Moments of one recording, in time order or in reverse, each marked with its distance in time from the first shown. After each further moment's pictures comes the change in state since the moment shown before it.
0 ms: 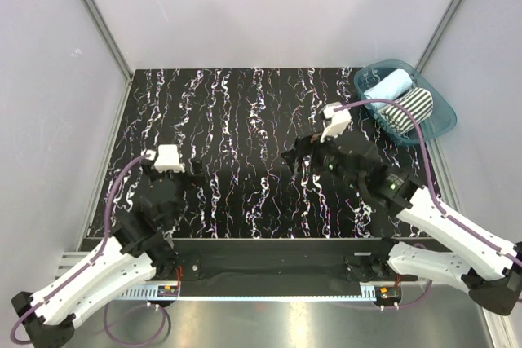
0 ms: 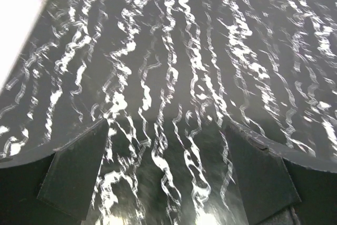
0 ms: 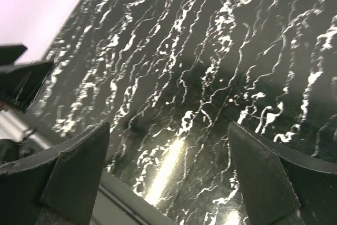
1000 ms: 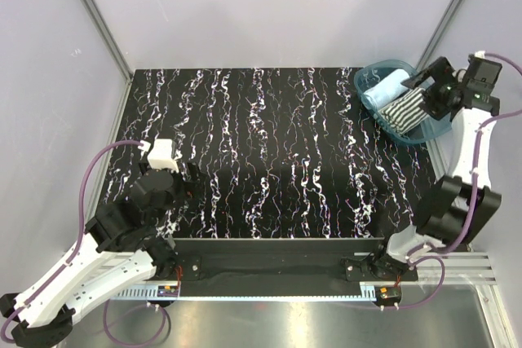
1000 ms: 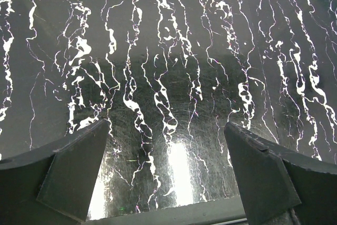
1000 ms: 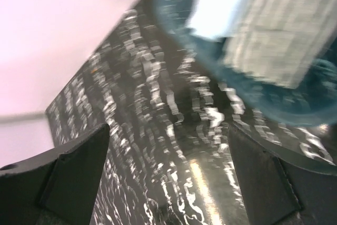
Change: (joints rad) left arm -0.005 0.112 0.297 -0.495 0.222 -0.266; right arm -1.253 0.622 0.537 -0.253 -0.563 0.125
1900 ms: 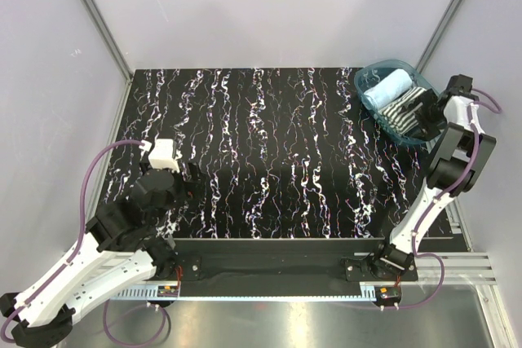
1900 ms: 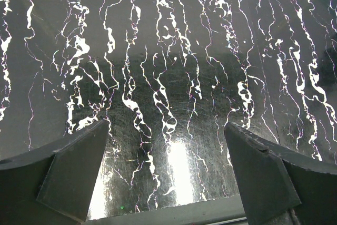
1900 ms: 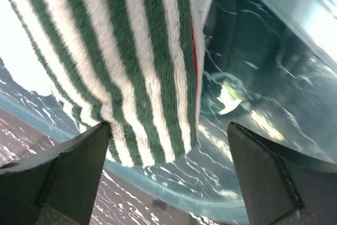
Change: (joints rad) left arm 0.000 0.006 0.000 0.000 0.006 0.000; right arm -0.027 0.516 0.156 -0.069 0.168 0.044
